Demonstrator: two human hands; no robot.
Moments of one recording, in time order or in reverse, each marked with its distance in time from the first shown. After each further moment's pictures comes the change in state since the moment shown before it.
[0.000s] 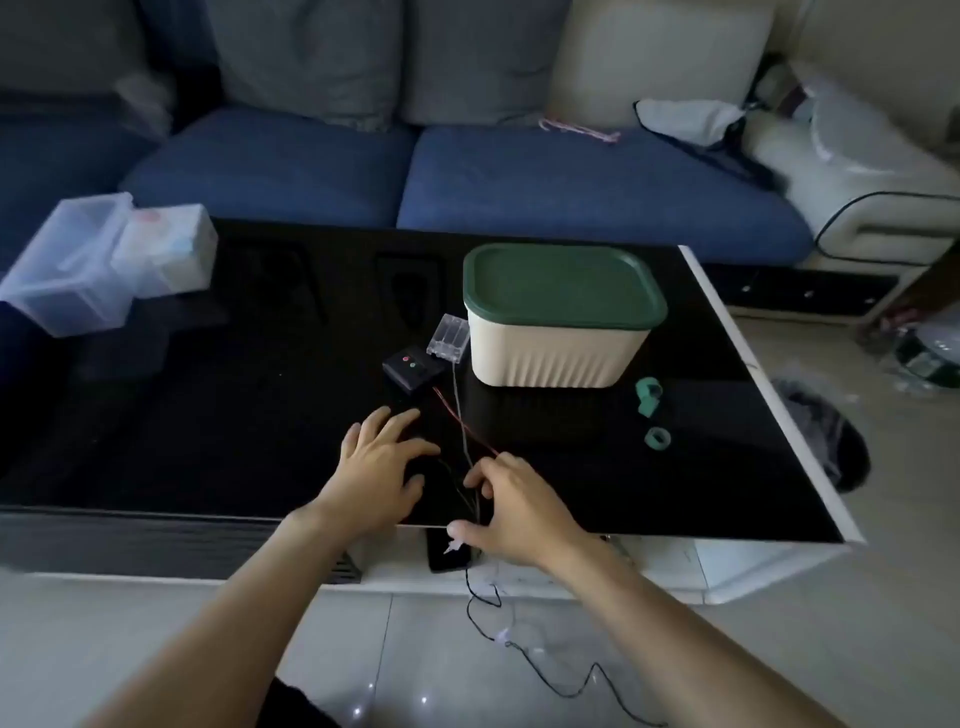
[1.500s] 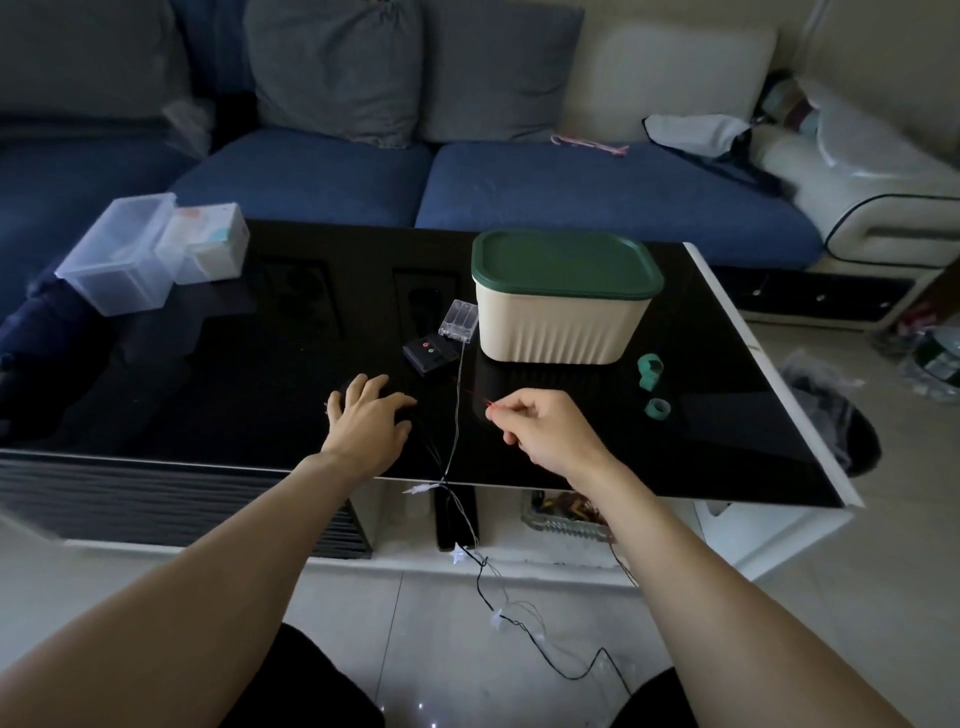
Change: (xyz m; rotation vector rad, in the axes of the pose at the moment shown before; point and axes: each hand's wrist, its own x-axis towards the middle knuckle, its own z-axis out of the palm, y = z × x) left_hand -0.002 -0.021 0.010 0.041 0.154 -0.145; right_hand -0.005 -0.001 -0.033 0.587 0.168 0.134
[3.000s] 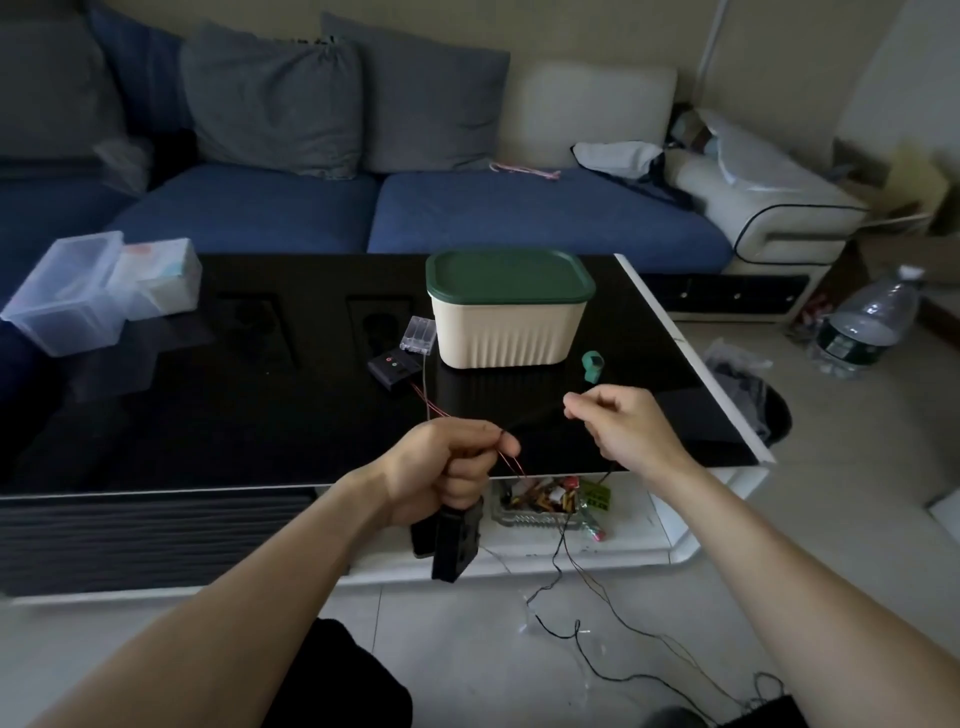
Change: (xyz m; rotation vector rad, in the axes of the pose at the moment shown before) left_hand -0.084 0.116 -0.054 -1.351 -0.799 0.066; right_hand -0.084 0.000 -0.084 0.037 0.251 0.001
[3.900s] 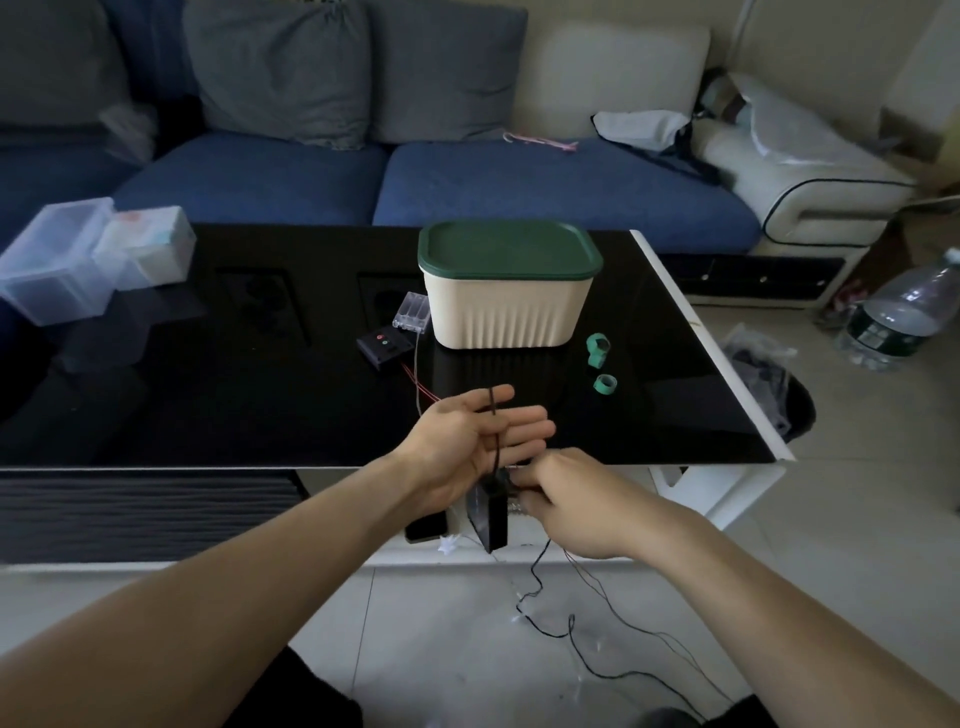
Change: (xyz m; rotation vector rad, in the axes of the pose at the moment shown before) left_hand 0.043 -0.008 0.032 -0.427 0.284 0.099; right_hand -0.029 0.009 0.029 -0.706 -0.567 -0.189
